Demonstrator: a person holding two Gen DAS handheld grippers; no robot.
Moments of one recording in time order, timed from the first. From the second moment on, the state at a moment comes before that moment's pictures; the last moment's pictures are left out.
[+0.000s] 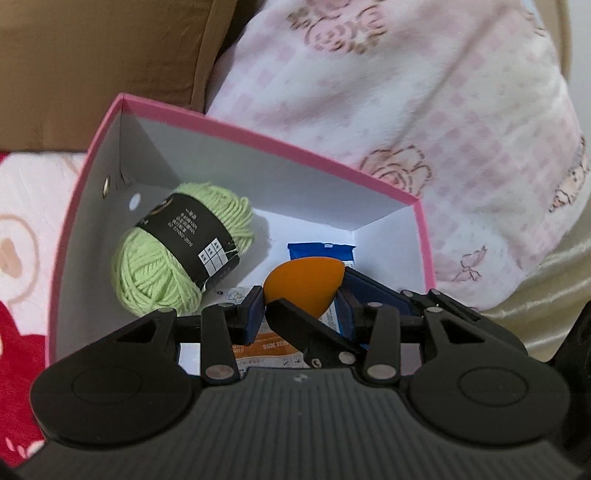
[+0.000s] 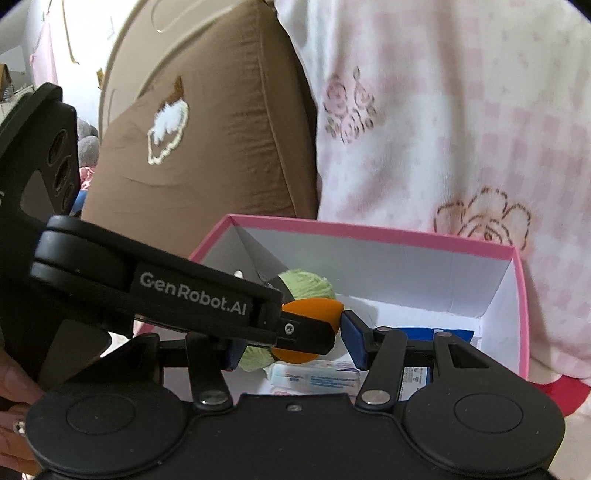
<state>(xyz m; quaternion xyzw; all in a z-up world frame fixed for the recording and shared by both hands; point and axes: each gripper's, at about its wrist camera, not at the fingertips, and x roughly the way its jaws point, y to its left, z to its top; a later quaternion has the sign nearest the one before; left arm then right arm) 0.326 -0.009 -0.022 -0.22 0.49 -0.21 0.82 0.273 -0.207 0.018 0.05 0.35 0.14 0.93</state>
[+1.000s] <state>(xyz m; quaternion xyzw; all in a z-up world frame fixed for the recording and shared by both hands) 0.341 -0.009 -0.037 -0.18 0.52 -0.17 0.82 0.300 -0.220 -0.024 0.04 0.41 0.12 0.90</state>
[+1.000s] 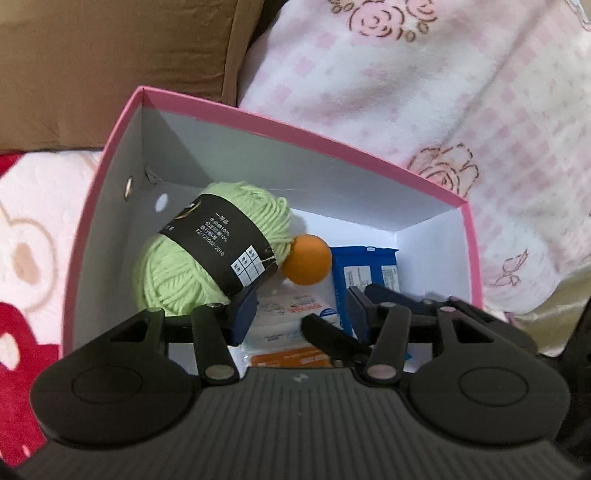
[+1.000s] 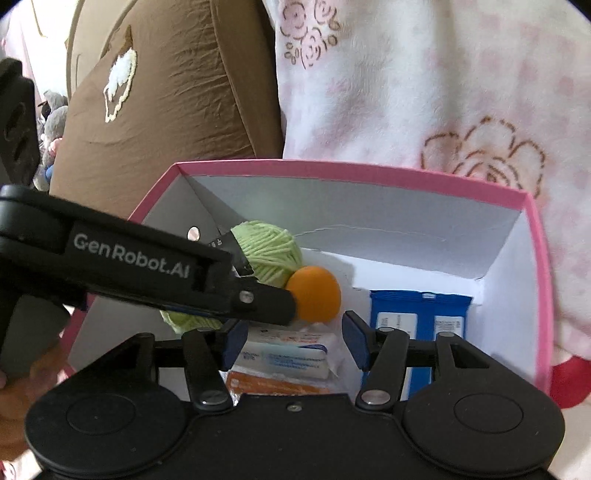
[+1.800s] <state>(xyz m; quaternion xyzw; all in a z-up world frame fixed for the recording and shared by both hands) 0.266 0.006 0.044 -0.11 0.48 -0.16 0.86 0.215 -0.213 0.037 0.02 0.36 0.13 0.92</state>
